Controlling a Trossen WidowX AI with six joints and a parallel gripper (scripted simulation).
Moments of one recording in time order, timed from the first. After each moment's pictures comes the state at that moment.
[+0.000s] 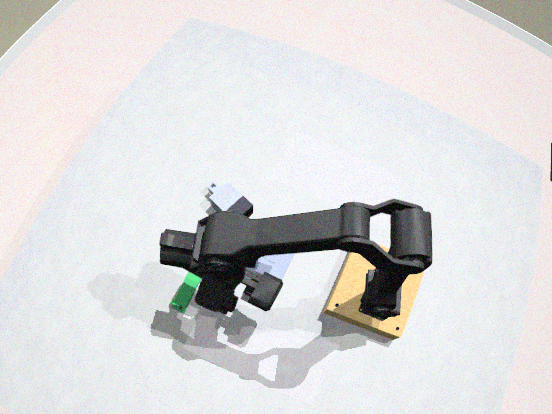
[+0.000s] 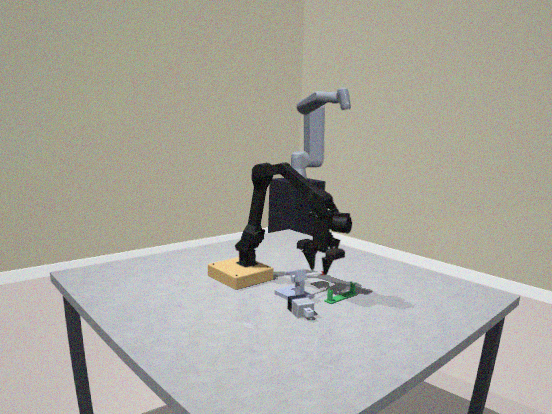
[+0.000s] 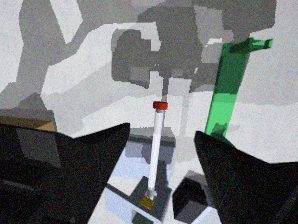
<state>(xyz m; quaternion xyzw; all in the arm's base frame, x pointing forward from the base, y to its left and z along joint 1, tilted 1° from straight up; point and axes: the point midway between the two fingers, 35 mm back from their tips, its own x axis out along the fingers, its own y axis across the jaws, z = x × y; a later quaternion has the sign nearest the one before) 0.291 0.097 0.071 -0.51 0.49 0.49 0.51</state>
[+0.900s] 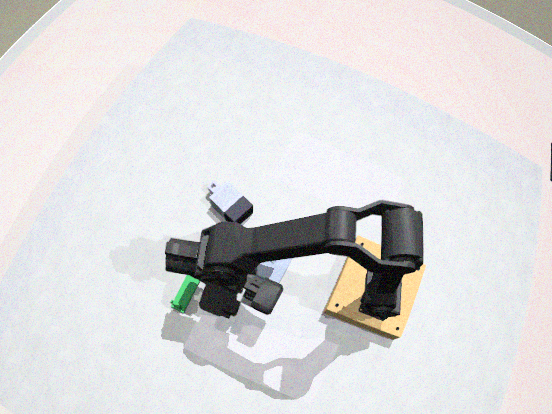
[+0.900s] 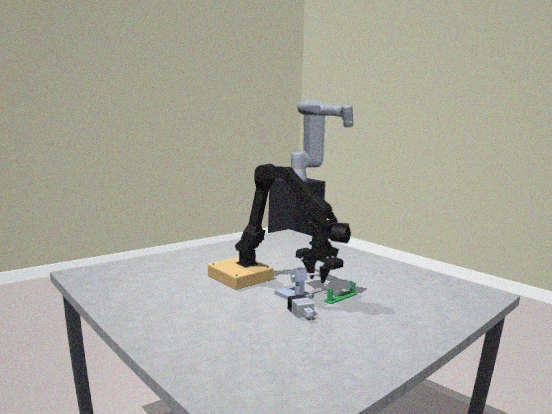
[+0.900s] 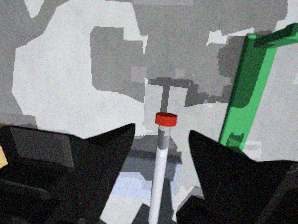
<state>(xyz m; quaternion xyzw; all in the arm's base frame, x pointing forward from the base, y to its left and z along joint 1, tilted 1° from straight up) 0.288 0.097 0.036 -0.51 0.50 0.49 0.51</state>
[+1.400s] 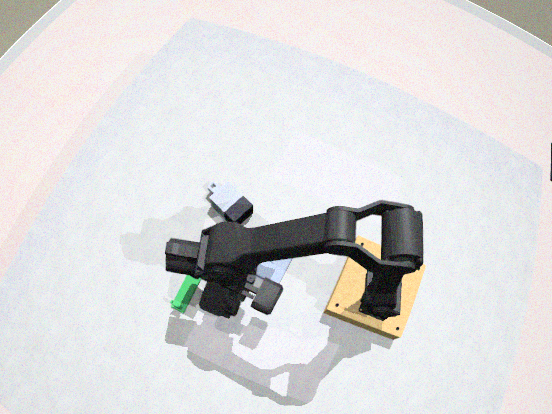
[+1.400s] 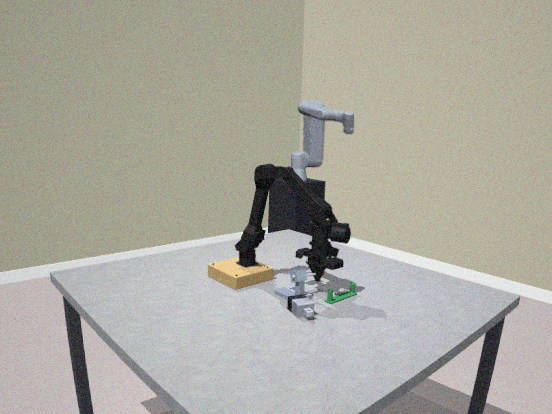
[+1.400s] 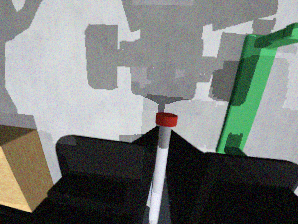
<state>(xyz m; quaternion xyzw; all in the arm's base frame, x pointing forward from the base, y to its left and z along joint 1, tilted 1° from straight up) 0.288 0.097 0.036 -0.51 0.50 0.49 0.51</state>
